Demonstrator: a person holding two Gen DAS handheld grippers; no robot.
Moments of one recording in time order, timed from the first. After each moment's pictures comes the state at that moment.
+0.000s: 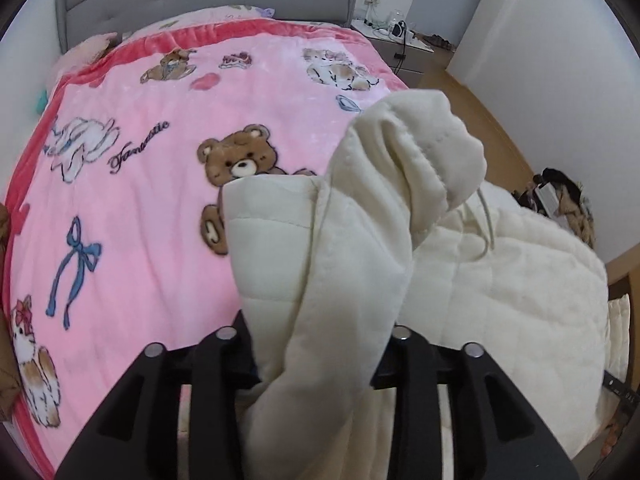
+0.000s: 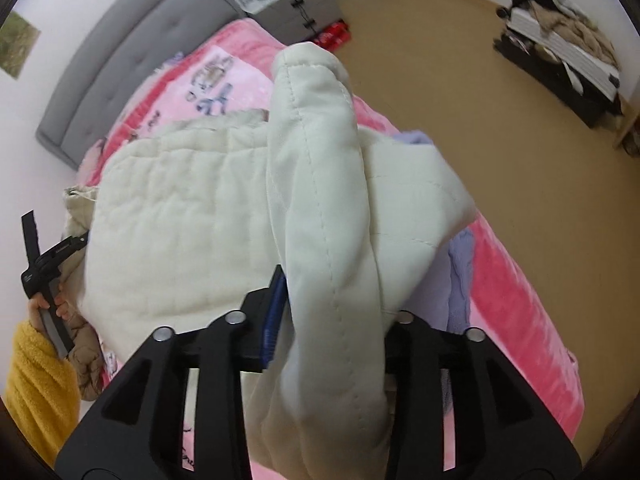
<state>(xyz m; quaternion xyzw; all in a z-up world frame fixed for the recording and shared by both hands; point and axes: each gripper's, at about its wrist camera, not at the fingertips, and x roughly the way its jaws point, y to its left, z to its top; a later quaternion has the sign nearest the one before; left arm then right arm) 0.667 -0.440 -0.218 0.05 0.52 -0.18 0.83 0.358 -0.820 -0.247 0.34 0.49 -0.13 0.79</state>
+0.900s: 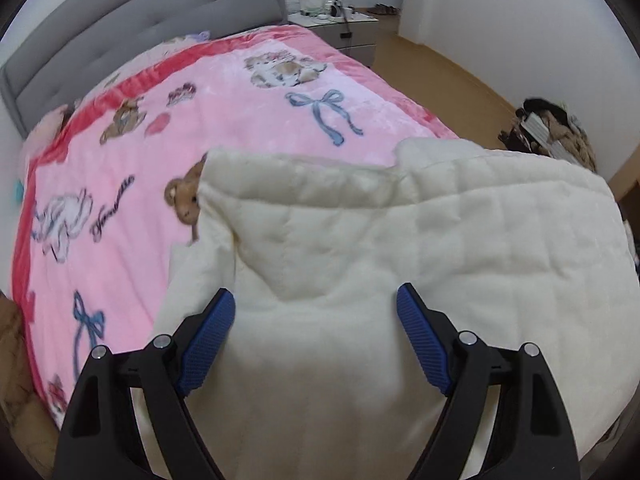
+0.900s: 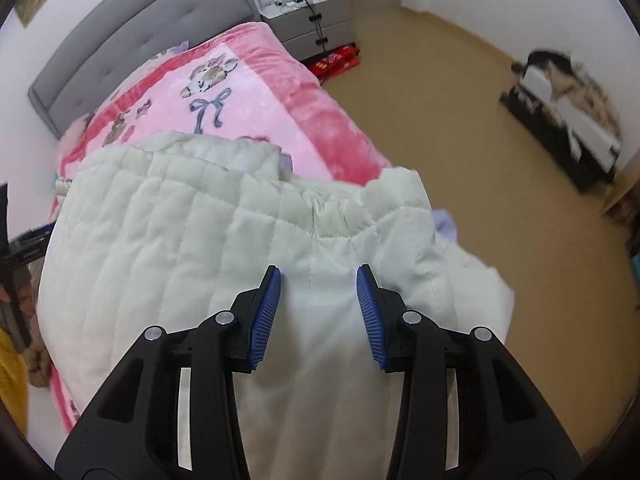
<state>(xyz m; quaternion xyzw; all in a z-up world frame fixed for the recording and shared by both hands) 0.665 -0.482 -0.233 0.16 0.50 -0.24 0.81 0.415 -0.821 -0.254 0.25 0.48 -0.14 0.83</state>
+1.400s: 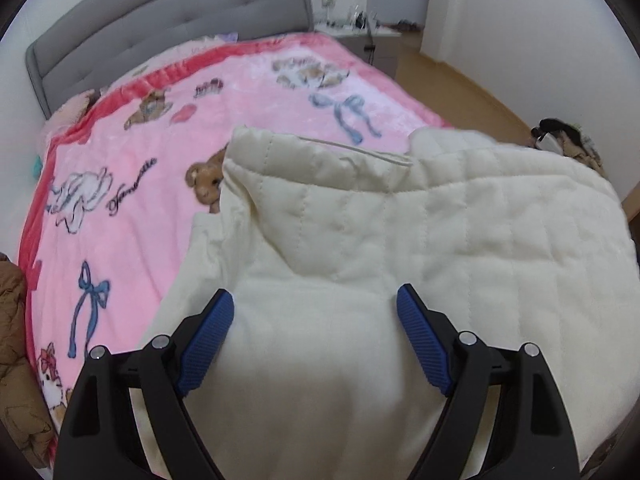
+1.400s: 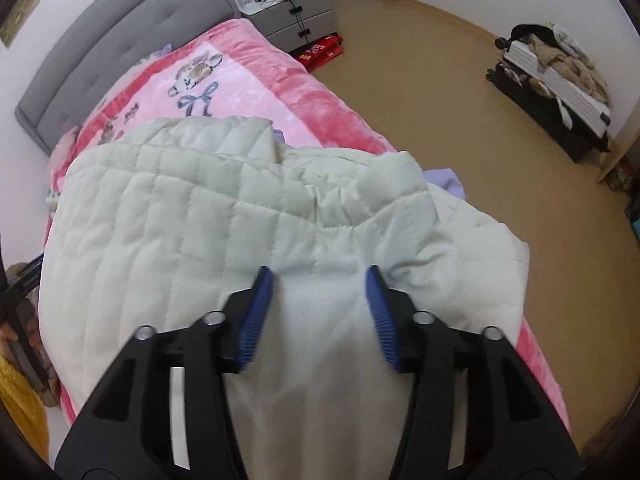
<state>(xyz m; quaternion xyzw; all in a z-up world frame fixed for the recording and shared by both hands) 0.628 -0.464 -0.230 0.14 0.47 -0.21 0.85 0.405 -0.789 -0.258 0.26 0.48 -0.18 0.82</state>
